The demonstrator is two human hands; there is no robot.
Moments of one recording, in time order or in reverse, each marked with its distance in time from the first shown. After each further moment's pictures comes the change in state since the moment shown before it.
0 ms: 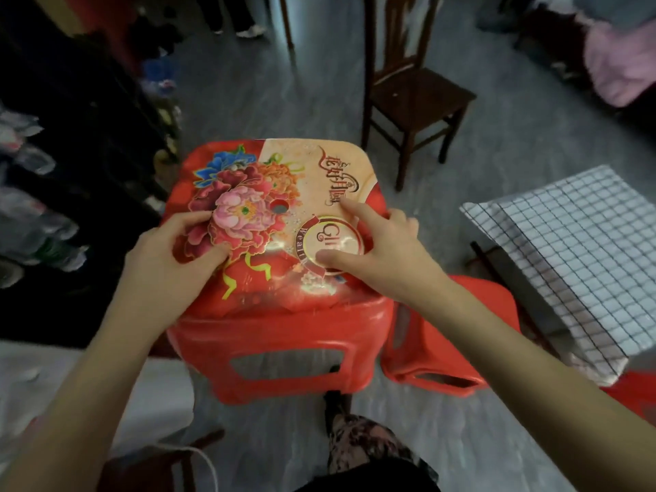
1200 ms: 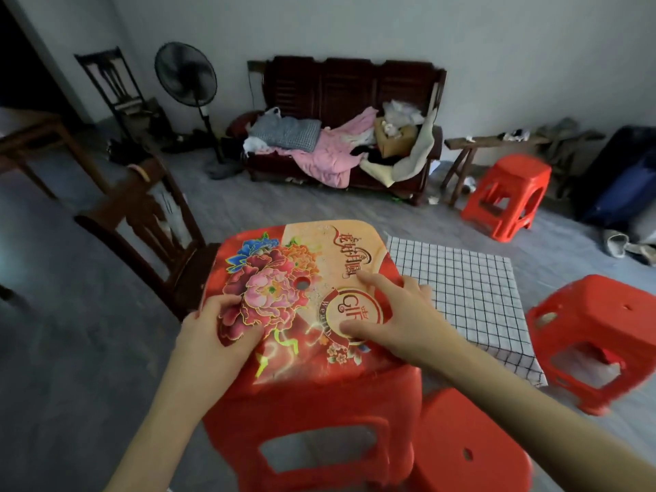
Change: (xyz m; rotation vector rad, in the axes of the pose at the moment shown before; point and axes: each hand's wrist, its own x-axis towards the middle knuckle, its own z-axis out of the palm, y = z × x) left_hand 0.410 0.284 0.180 -0.096 -0.582 0.679; right_hand 0.229 0.048 -0.202 -0.023 0.638 0.622
